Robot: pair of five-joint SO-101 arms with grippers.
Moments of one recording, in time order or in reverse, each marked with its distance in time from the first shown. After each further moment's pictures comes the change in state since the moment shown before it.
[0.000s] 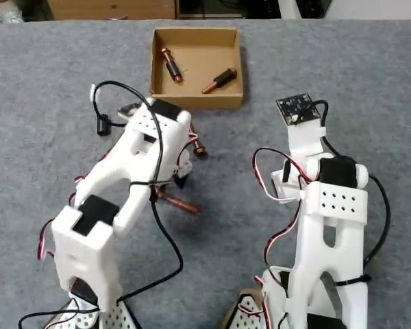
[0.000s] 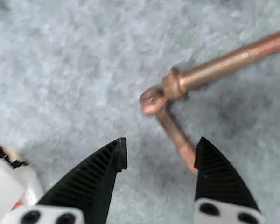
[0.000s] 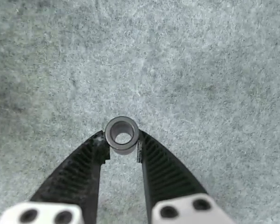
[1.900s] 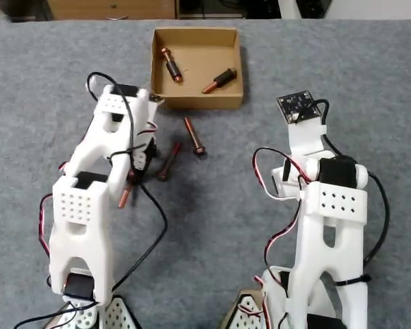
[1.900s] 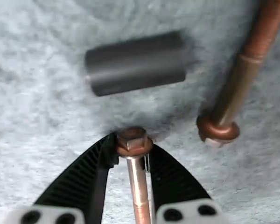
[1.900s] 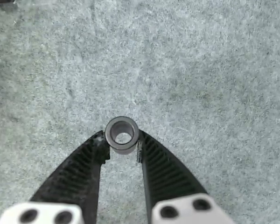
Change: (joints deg) left arm -16.3 19.4 -19.5 3.1 -68.0; right arm 0.0 0.0 0.2 -1.8 0.1
